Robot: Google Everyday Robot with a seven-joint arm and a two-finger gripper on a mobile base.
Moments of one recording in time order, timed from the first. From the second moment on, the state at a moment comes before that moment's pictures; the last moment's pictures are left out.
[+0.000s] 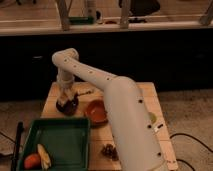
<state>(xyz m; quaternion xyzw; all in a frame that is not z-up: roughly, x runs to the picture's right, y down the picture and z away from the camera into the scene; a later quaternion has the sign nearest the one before) -0.235 0.037 0.852 -0.30 -0.28 -0.40 0.82</state>
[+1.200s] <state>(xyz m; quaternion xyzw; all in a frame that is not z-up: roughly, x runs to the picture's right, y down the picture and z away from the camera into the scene) -0.233 0.041 0.853 -0.30 -0.29 -0.40 0.82</state>
